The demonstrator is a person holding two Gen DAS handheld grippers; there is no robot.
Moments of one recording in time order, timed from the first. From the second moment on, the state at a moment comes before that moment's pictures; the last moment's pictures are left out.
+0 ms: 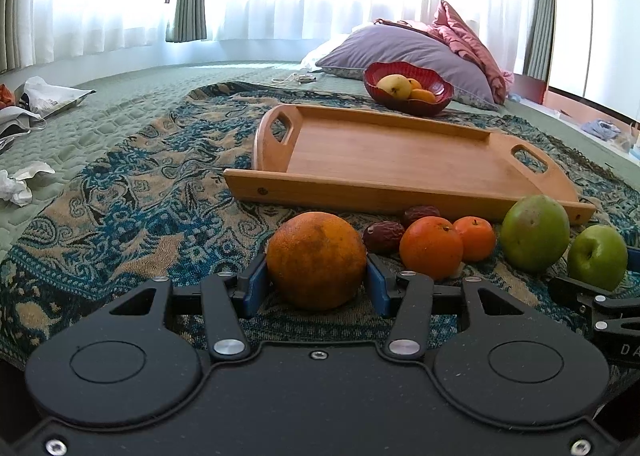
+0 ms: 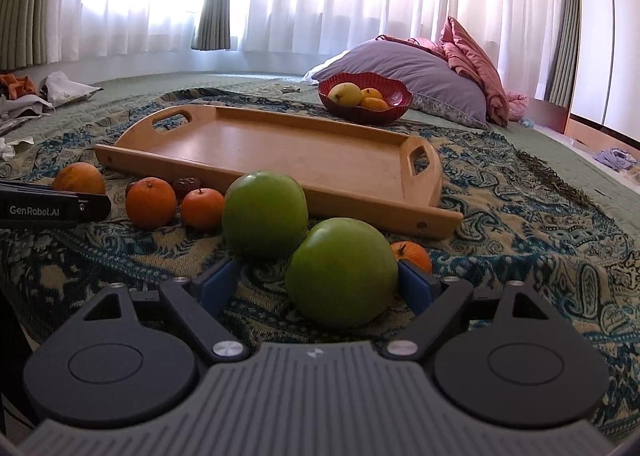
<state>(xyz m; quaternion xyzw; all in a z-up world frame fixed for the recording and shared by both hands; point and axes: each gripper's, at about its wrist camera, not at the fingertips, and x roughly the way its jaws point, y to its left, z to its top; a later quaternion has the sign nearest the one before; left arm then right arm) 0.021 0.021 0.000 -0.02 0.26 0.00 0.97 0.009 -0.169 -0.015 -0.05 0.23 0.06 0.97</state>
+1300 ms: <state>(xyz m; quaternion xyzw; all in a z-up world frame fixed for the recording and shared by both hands) 0.090 0.028 0.051 -0.04 0.26 -0.04 0.96 0.078 -0.197 0.041 0.05 0.21 0.04 0.98</state>
